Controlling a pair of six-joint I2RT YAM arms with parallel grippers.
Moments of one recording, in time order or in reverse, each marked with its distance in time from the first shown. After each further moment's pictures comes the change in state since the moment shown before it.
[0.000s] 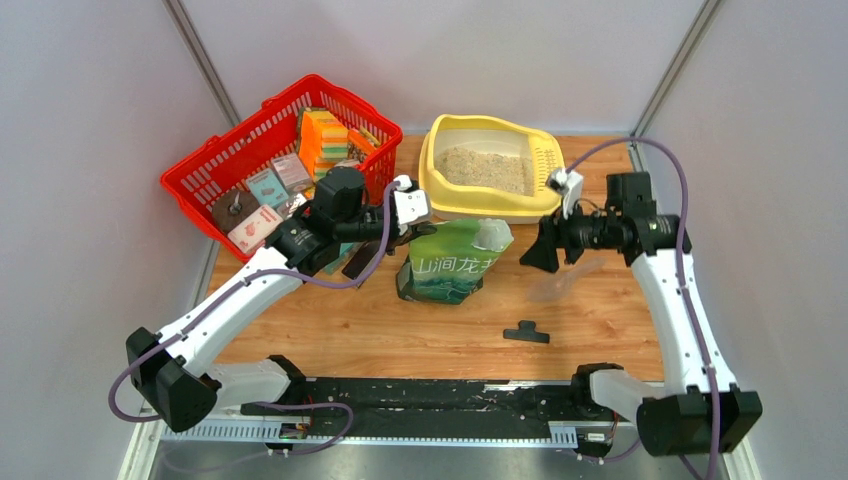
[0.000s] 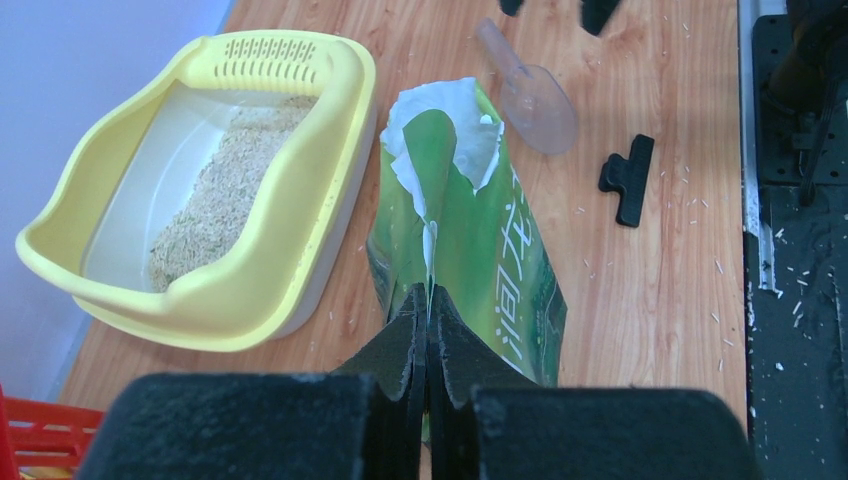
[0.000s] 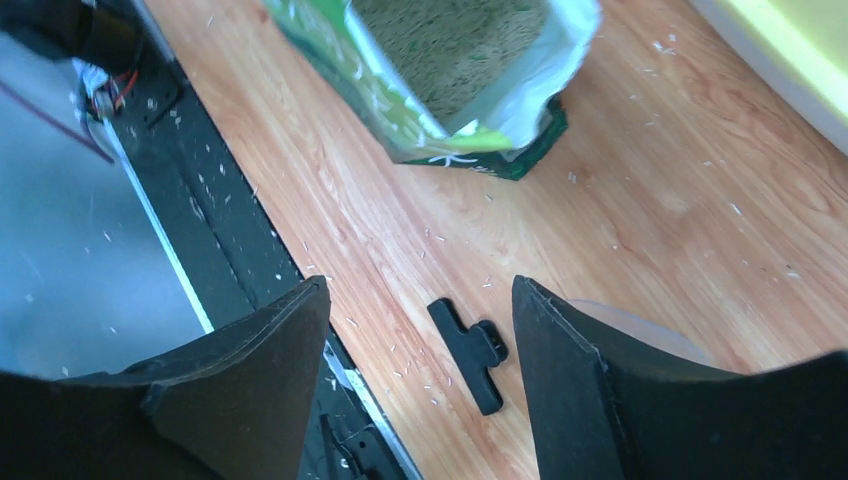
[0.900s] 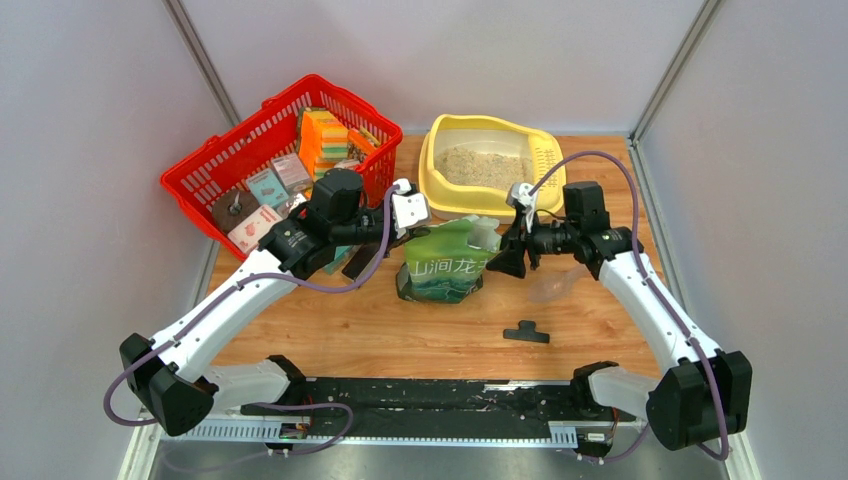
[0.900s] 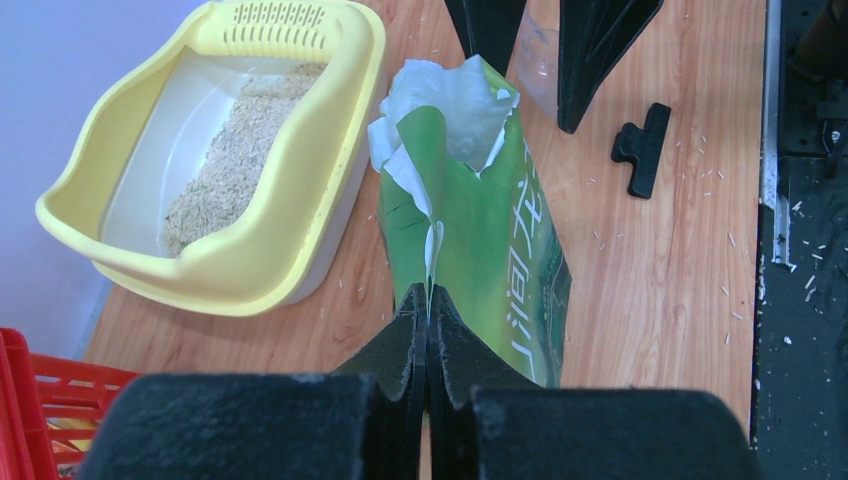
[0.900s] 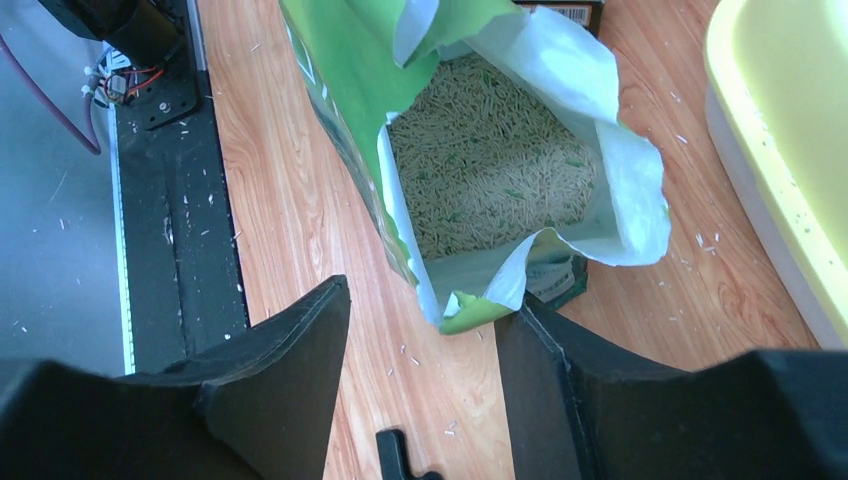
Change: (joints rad) left arm -0.002 -0.023 0.022 -0.095 -0.067 0.038; right arm 0.194 0.054 -0.246 0.492 -0.146 -0.033
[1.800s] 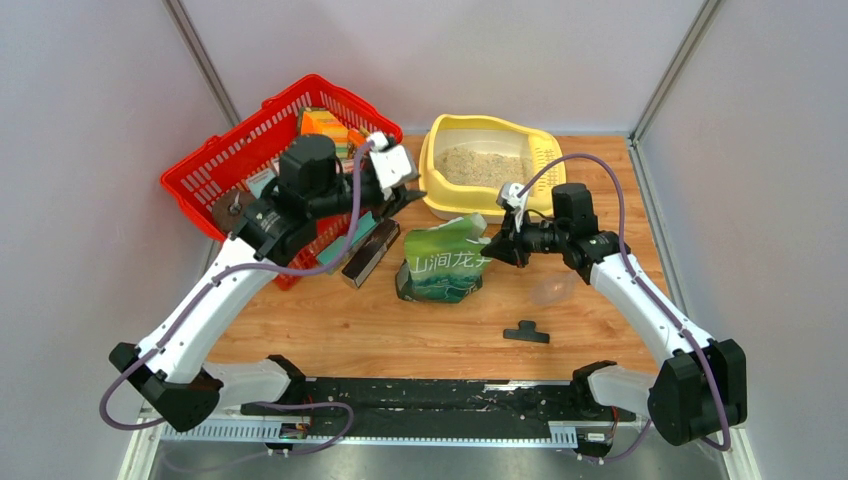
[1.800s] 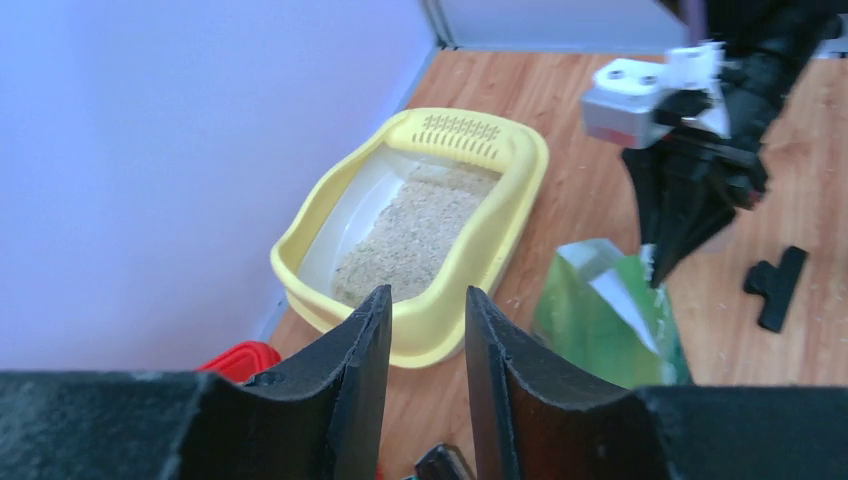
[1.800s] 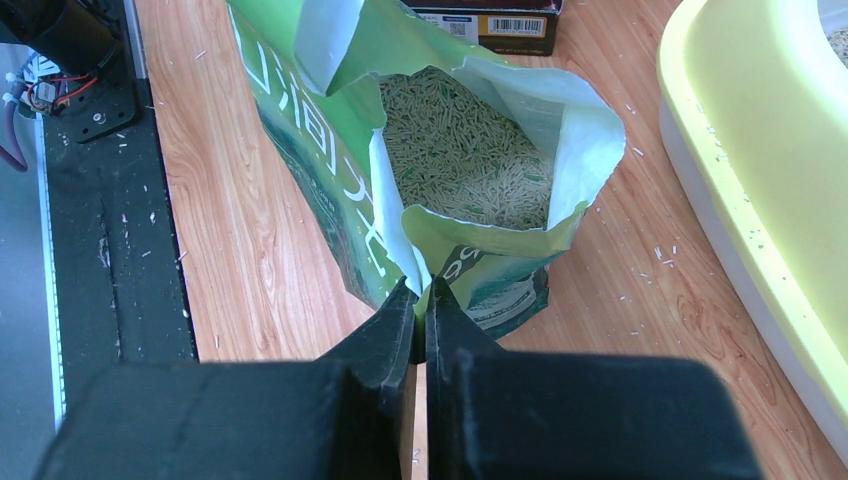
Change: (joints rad) left arm 0.086 0.083 0.327 -0.001 -0.047 -0.068; right arm 0.061 0.025 -0.063 0.203 0.096 0.069
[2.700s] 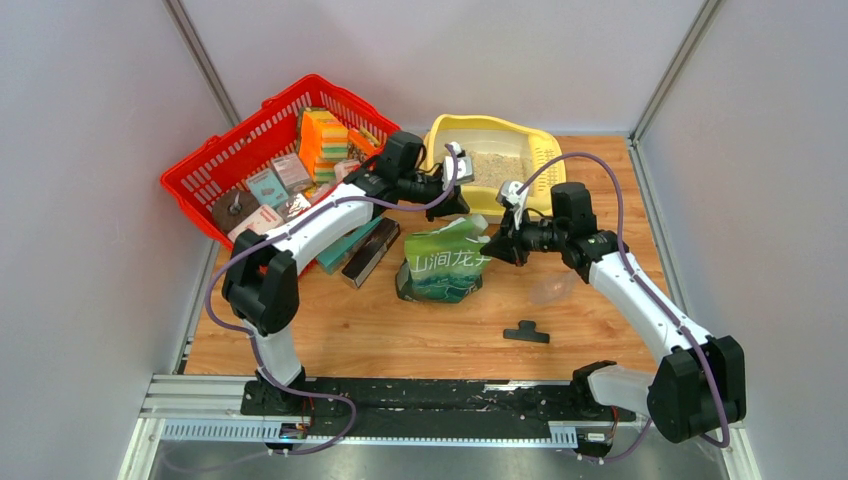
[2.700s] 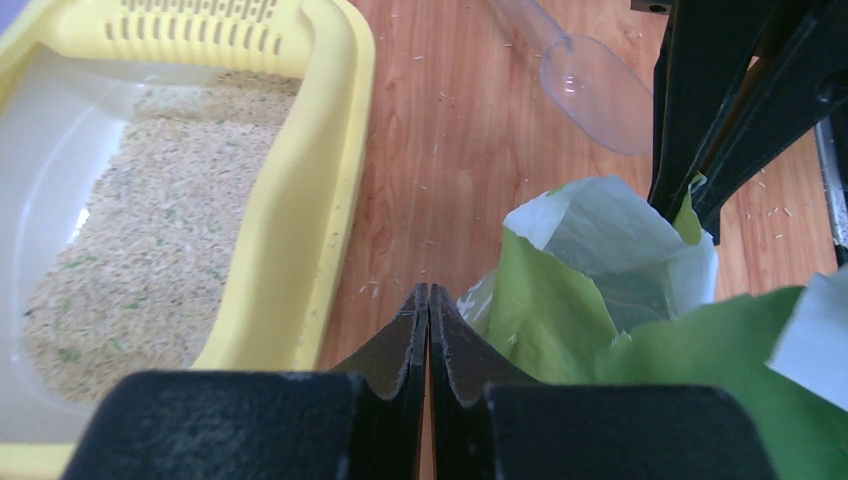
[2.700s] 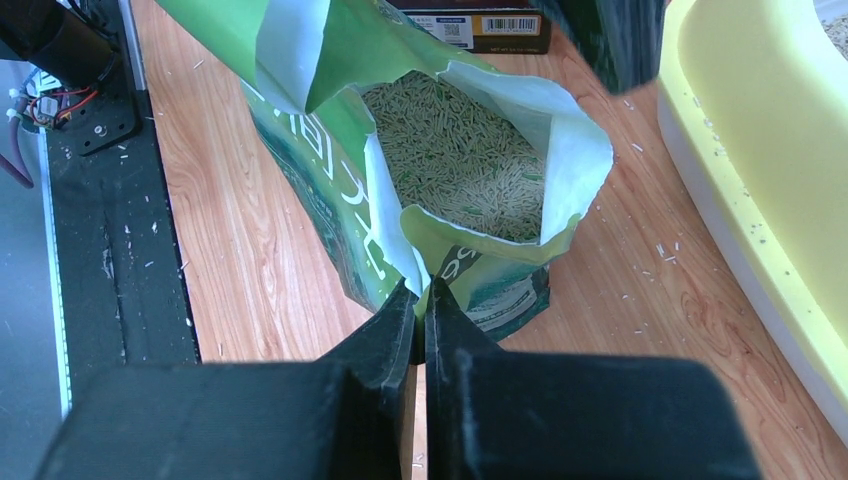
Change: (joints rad) left arm -0.006 0.524 0.009 0.117 0.294 0.079; right arm 0.002 0.013 0.001 0.019 0.011 0.035
